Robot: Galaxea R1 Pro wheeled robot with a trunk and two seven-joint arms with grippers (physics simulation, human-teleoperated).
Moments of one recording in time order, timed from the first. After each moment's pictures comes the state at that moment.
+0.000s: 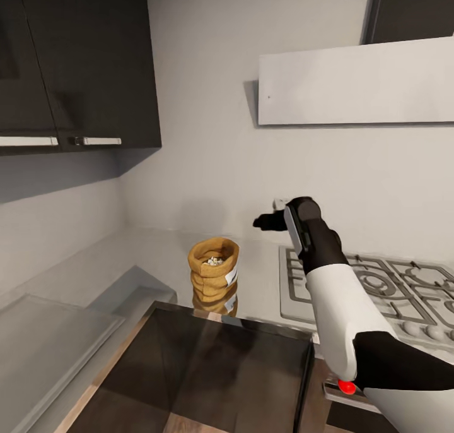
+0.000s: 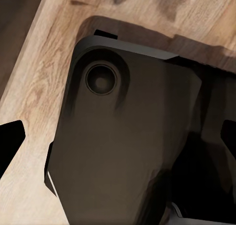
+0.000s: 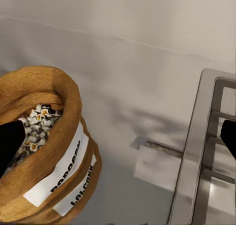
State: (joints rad) left arm 0.00 -0.02 0.07 -0.03 0.22 -0.07 0.01; right arm -1.13 0.17 -0.05 -0.94 0.12 1.04 0.09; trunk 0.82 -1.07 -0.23
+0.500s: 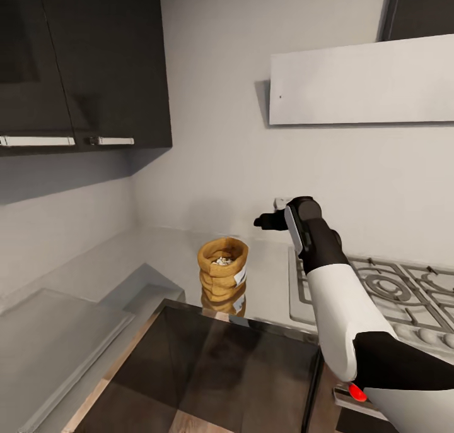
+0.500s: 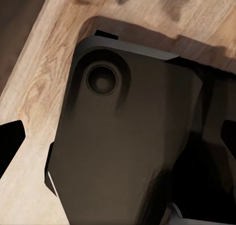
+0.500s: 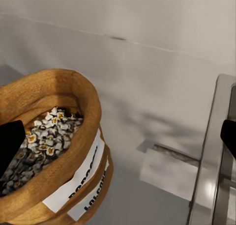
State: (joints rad) left arm 0.00 -0.02 0.07 -0.03 0.22 -0.08 0.01; right arm -1.13 0.17 -0.06 -0.94 0.13 1.04 0.08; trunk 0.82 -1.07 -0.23
